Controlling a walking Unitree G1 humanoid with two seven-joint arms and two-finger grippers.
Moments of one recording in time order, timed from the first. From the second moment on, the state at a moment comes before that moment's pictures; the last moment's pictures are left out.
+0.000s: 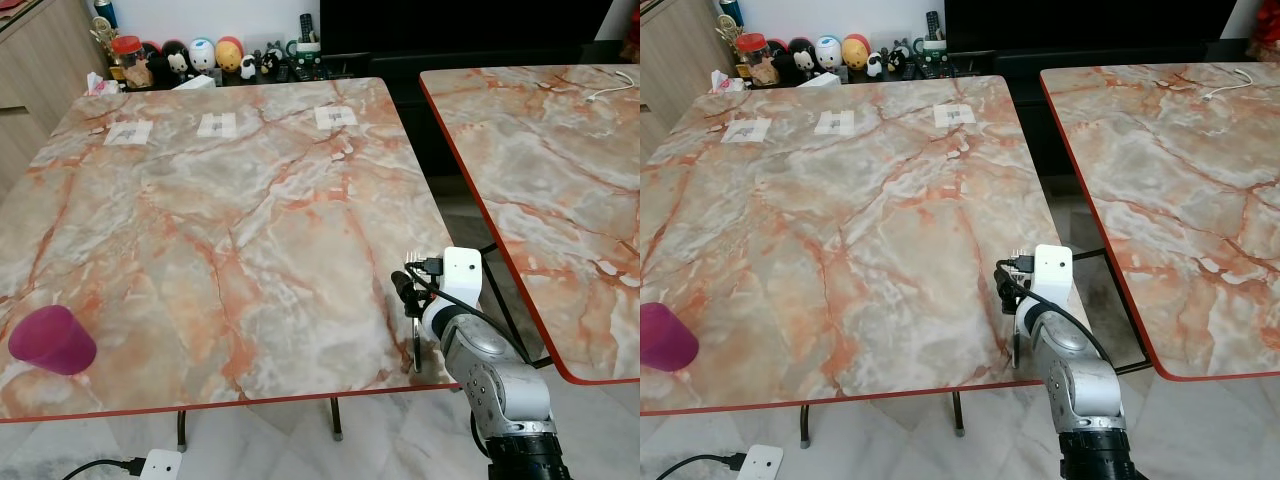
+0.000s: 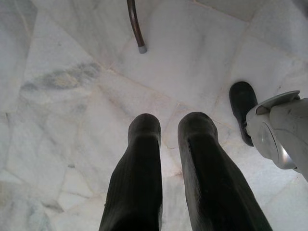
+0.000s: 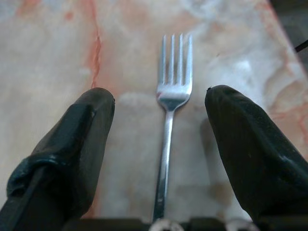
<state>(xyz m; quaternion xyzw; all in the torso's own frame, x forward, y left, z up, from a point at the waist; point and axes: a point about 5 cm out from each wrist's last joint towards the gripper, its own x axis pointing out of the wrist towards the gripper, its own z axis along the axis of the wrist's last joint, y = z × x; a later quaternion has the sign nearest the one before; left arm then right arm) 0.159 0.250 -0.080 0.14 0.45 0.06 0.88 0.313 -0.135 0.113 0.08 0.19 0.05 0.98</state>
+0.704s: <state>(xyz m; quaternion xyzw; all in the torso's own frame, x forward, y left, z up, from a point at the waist) 0.157 0.248 -0.081 0.13 0.46 0.06 0.88 0.318 -0.140 0.096 0.07 0.21 0.06 0.97</state>
